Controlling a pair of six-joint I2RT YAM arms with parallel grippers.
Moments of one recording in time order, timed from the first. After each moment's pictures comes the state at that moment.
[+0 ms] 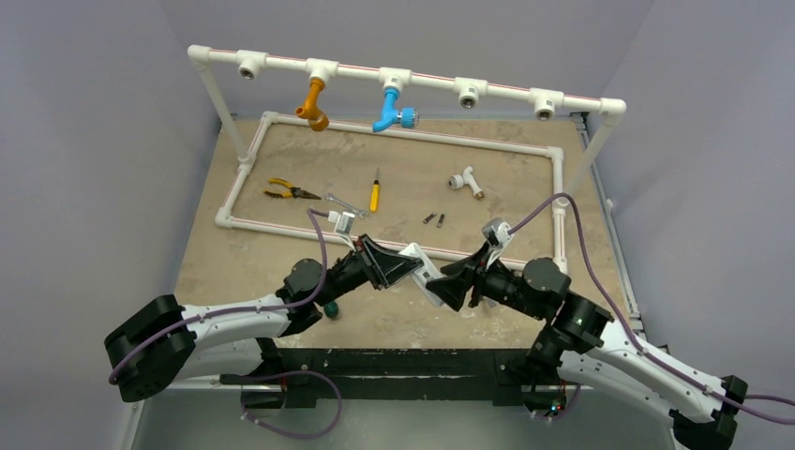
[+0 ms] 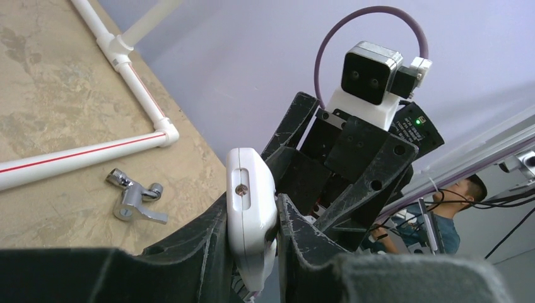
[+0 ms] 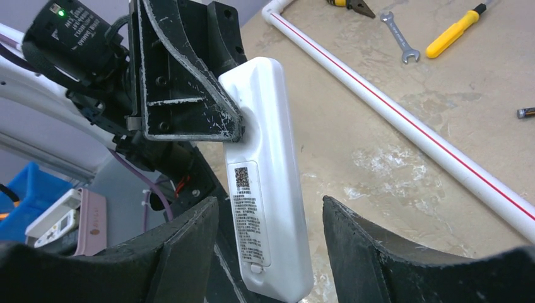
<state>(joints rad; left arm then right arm) -0.97 1.12 0.33 1.02 0.12 -1.00 0.95 0.52 0.52 -0.15 -0.07 0.50</state>
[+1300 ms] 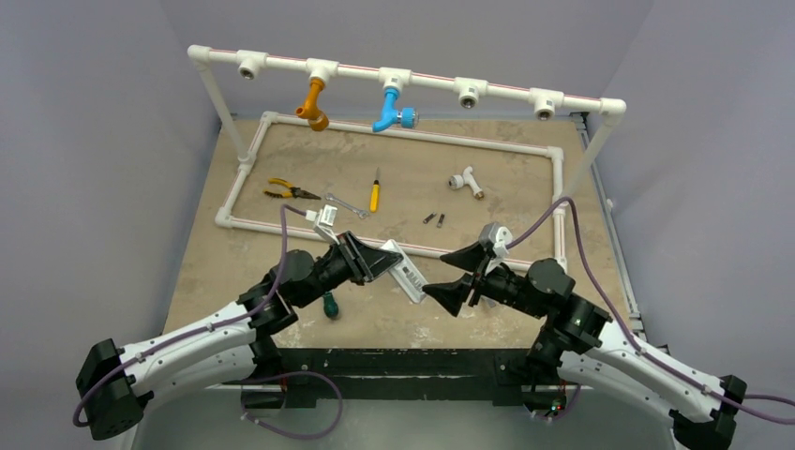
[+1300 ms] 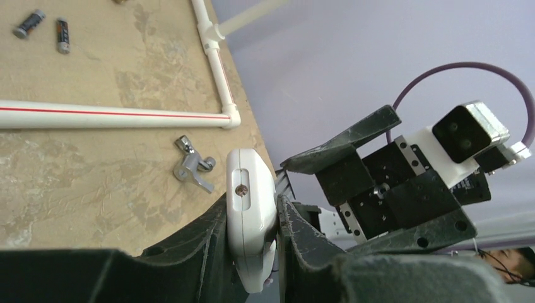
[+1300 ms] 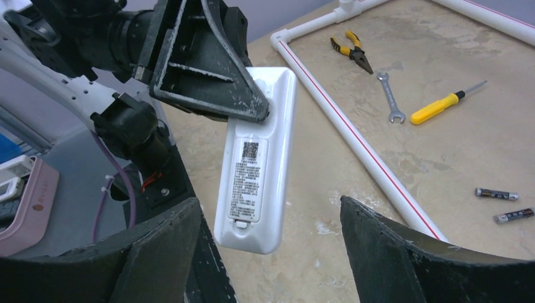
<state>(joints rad) -0.94 0.78 0.42 0.34 -0.01 -1.06 0.95 0.50 0.50 -0.05 -0.13 0.24</state>
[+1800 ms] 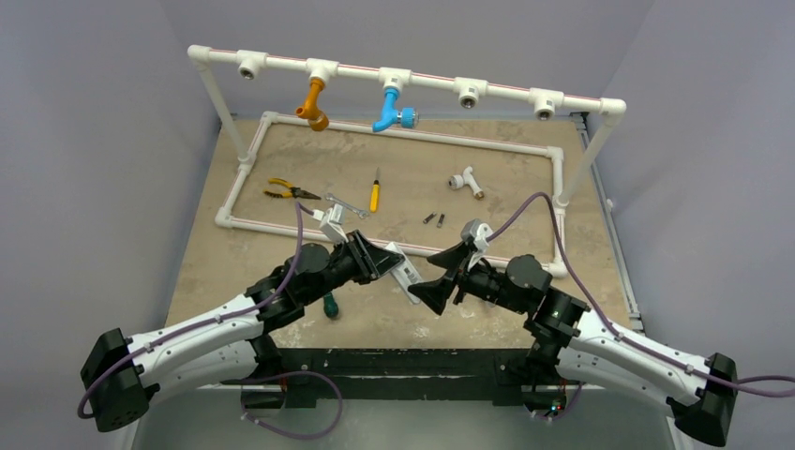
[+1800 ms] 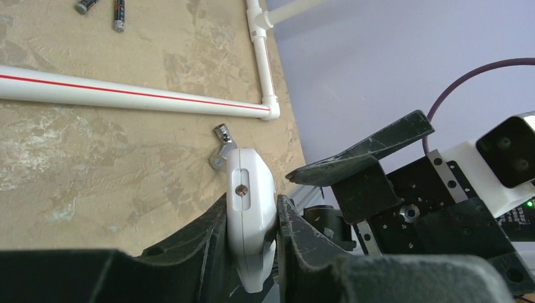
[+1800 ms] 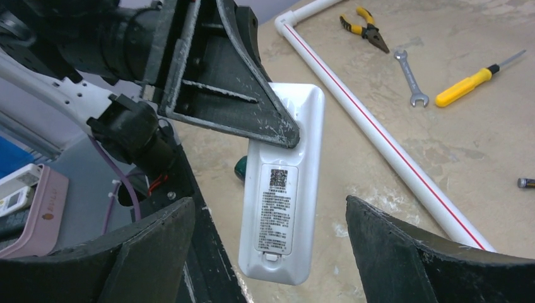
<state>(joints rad) -0.94 0.86 0.49 0.19 -0.08 -1.08 0.97 0.64 0.47 0.10 -0.12 0.33</state>
